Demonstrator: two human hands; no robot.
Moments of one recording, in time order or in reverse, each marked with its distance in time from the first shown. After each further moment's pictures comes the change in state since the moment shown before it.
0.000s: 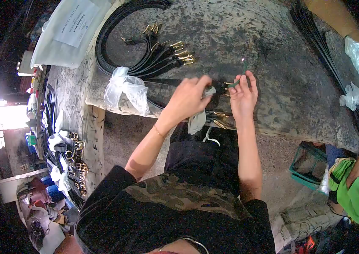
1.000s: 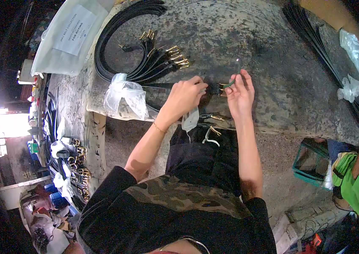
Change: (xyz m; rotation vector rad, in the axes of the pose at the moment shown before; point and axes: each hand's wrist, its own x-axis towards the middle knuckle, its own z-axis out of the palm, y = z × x) left_hand 0.009 -0.014 0.007 0.087 -0.051 0.055; right_hand 0.003 -0.007 -0.003 0.005 -0.072 0.026
